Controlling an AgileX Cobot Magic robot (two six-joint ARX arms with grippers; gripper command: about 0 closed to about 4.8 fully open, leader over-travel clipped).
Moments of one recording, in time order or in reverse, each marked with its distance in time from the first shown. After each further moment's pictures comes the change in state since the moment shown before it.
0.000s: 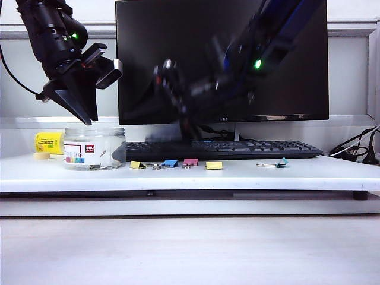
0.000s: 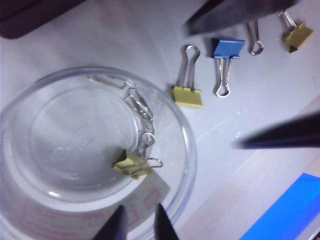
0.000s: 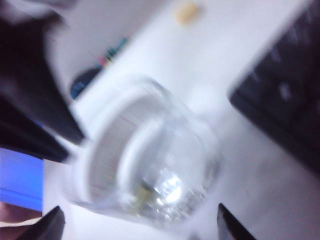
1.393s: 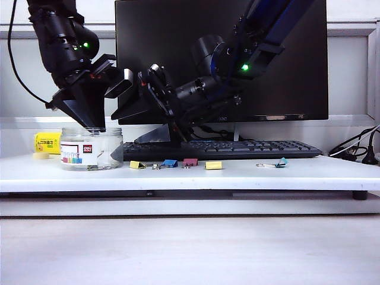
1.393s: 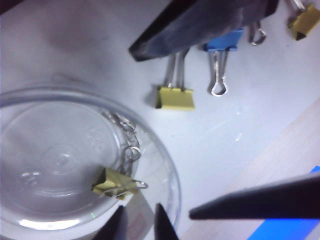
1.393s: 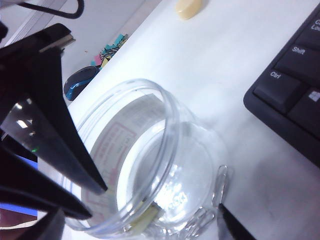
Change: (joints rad) left arm -0.047 0.003 -0.060 0.047 -0.027 0.004; right arm 0.043 0.017 0.024 0.020 0.053 0.014
